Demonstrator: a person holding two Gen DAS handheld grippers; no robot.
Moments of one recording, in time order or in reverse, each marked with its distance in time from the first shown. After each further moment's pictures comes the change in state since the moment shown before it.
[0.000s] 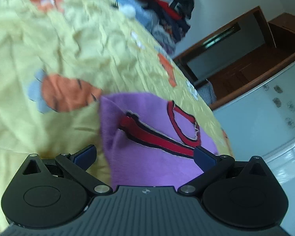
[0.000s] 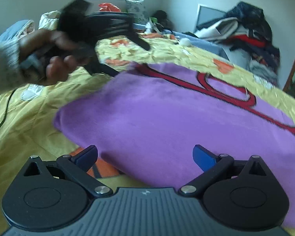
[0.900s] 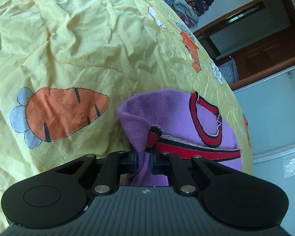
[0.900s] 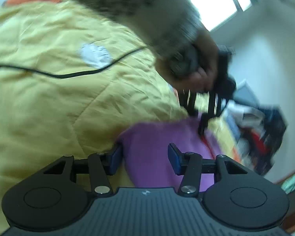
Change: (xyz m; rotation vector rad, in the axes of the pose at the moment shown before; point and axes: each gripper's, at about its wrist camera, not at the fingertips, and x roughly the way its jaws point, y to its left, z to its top) left arm 0.025 -0.001 0.041 -0.014 0.136 0.175; right arm 0.033 0.148 0.000 -0.810 -0.093 -0.134
